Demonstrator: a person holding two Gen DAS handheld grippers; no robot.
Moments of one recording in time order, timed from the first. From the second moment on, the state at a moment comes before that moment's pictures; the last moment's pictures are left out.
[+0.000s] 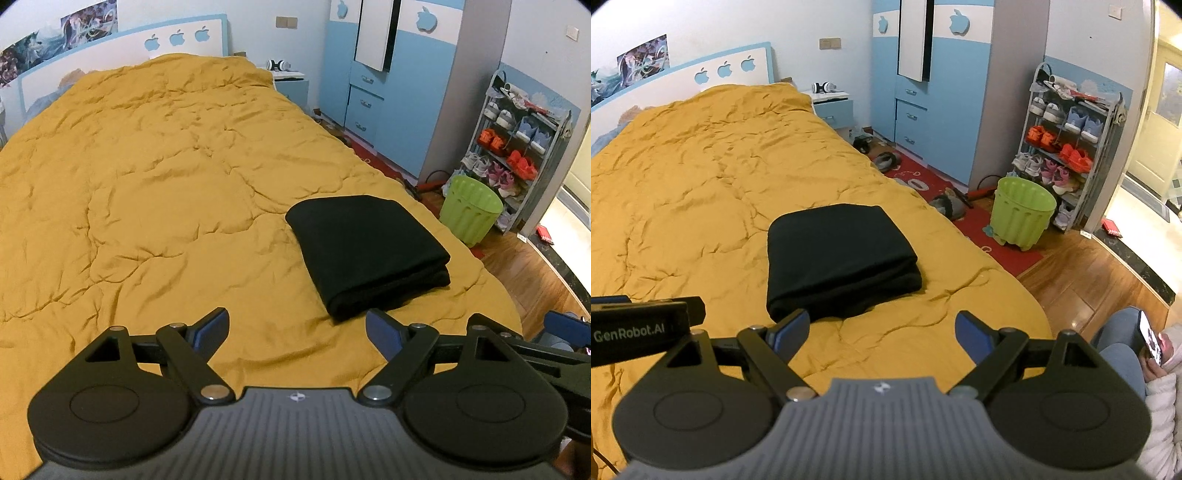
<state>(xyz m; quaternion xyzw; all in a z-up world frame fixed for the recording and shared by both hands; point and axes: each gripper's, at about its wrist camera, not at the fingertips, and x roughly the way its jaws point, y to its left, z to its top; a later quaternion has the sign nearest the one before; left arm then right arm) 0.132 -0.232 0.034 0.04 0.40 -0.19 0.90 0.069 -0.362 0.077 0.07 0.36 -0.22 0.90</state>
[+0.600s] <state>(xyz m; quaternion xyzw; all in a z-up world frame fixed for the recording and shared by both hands) 0.131 -0.232 0.034 0.04 0.40 -0.19 0.90 0.069 -0.363 0.077 0.08 0.36 -0.22 0.90</state>
